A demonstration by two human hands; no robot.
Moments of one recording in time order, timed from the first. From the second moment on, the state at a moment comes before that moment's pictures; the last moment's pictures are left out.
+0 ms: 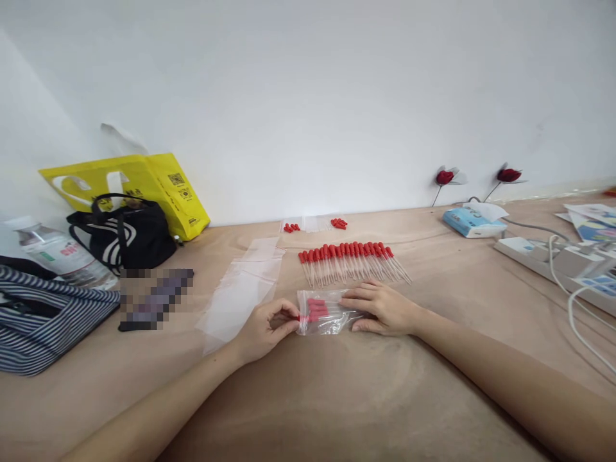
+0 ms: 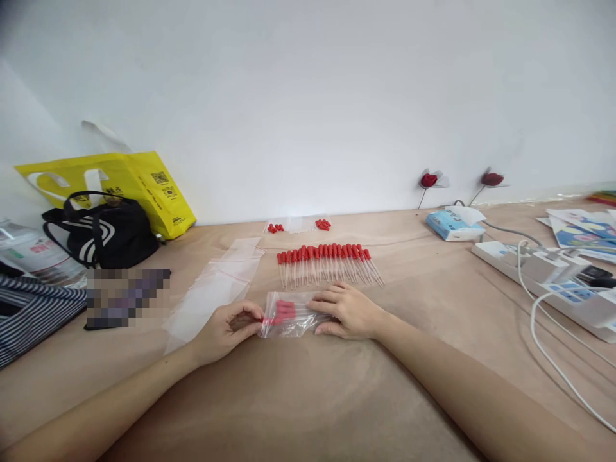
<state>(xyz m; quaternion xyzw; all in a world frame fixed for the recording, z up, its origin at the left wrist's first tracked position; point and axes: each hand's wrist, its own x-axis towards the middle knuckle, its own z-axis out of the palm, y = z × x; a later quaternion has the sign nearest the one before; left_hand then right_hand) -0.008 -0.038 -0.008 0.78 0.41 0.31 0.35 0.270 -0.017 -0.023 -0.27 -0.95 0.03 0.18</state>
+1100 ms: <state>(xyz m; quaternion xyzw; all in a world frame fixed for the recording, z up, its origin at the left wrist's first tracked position) -0.001 0.029 0.018 0.76 0.53 0.27 0.25 0.271 -0.013 -0.026 -0.31 -0.92 0.08 0.23</state>
